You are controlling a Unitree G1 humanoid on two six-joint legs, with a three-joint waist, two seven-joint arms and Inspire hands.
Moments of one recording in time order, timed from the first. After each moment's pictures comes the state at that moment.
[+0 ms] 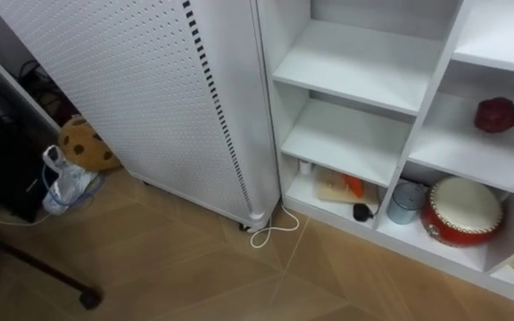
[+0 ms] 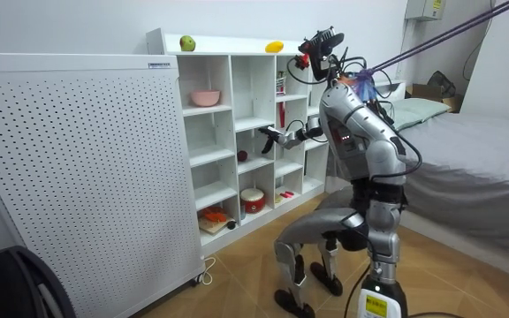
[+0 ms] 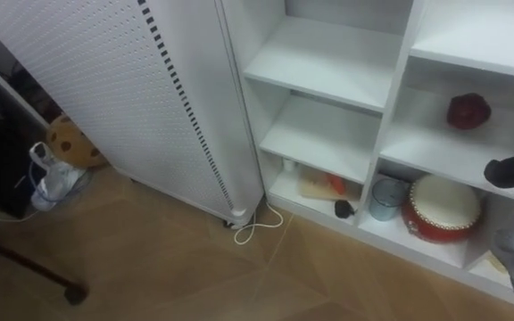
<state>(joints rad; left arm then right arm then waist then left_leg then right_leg) 0.43 0.55 -0.30 0.72 -0.09 0.13 0.17 -0.90 -0.77 0.46 1.10 0.12 0.00 -0.78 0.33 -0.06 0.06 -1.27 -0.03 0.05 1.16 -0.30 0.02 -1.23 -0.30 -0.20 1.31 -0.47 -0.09</state>
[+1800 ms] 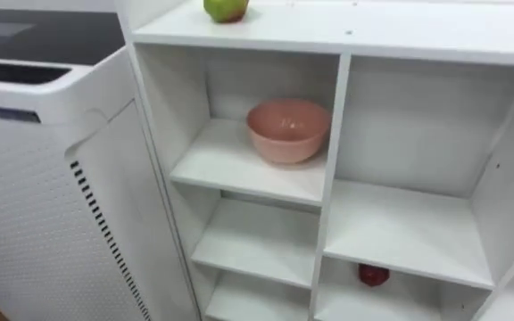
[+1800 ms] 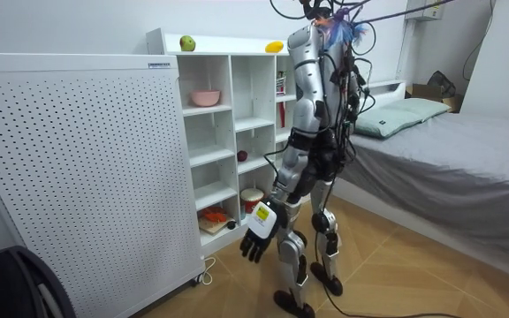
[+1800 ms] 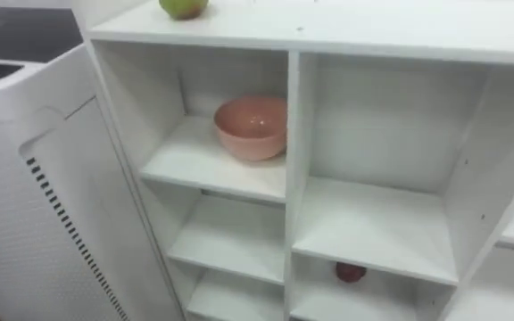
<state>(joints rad) 0.31 0.29 -0.10 1.02 0.05 -0.04 0.24 0.28 -0.31 0.22 1.05 -0.49 -0.09 -0.40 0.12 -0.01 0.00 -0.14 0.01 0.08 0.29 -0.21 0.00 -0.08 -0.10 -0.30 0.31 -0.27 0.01</state>
